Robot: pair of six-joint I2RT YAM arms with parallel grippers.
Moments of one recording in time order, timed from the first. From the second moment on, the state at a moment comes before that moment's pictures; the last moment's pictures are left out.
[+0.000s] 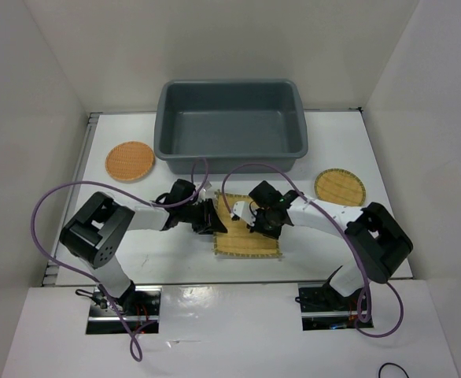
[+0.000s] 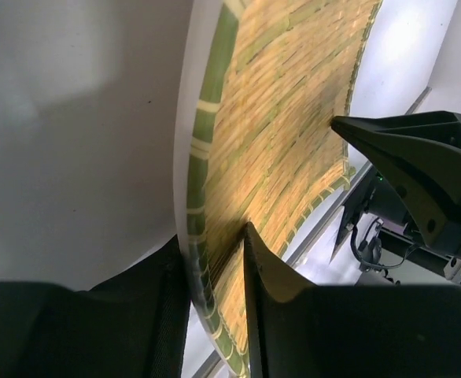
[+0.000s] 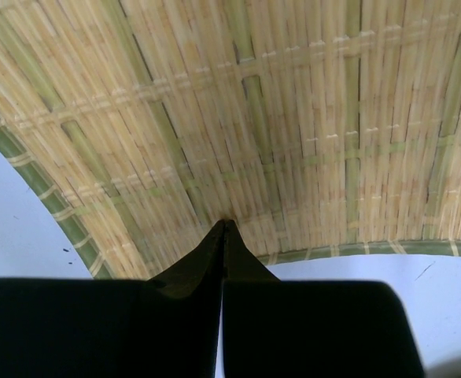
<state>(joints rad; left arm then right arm) -0.52 1.69 0.65 0.21 0.62 -0.80 0.72 1.53 0.83 -0.55 -0.14 -0.58</state>
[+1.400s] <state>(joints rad) -0.21 2.44 2.69 -0.59 0.97 -0.76 0.39 0.72 0.68 -0.37 0.62 -0.20</state>
